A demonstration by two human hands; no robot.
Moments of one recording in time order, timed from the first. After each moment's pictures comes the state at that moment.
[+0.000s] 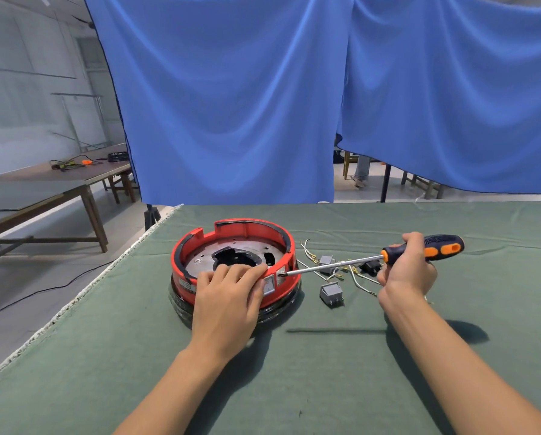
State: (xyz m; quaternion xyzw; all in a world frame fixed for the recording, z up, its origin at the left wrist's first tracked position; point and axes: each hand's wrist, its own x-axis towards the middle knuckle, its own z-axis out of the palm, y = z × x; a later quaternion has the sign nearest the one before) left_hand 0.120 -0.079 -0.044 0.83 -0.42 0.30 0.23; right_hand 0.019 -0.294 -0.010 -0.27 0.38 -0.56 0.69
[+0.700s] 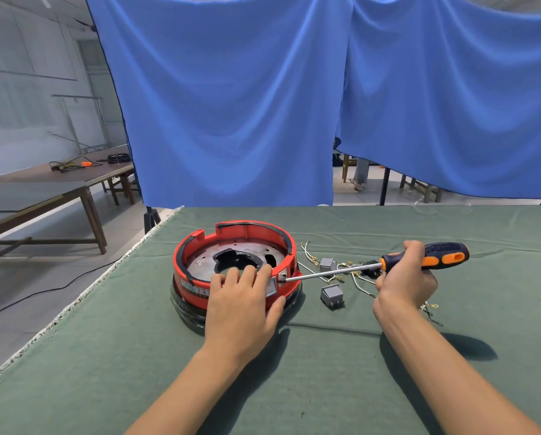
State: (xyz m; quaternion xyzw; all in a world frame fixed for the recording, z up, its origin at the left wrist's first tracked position) left_hand 0.108 -0.088 -0.043 0.87 -0.40 0.28 0.10; right_hand 0.022 -0.281 -0.019 -0.27 0.38 -0.60 0.64
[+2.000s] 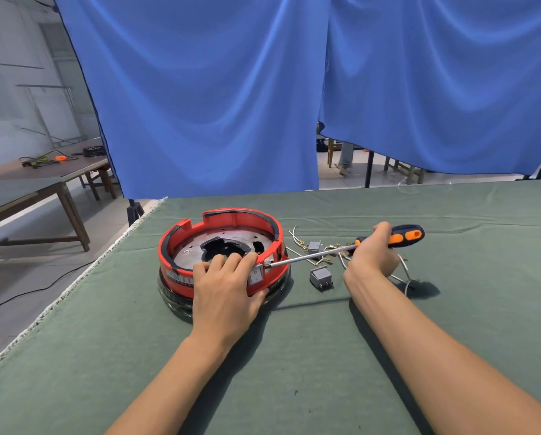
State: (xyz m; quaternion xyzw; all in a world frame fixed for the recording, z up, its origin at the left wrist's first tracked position) left_hand 0.125 -0.091 -0.056 0.82 -0.41 0.36 0.17; right_hand 0.047 -0.286 -0.021 -0.23 0.48 -0.55 0.64
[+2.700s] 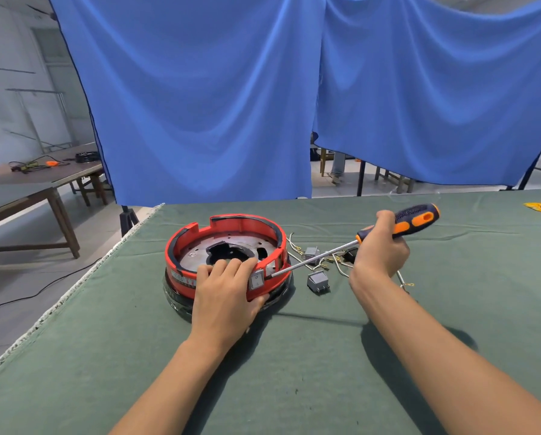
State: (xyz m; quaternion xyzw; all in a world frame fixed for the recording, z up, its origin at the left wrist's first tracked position) left_hand 0.126 -0.085 -0.053 0.81 -0.44 0.33 0.18; right_hand 0.027 -0.270 0.004 -0.31 0.42 -0.60 0.60
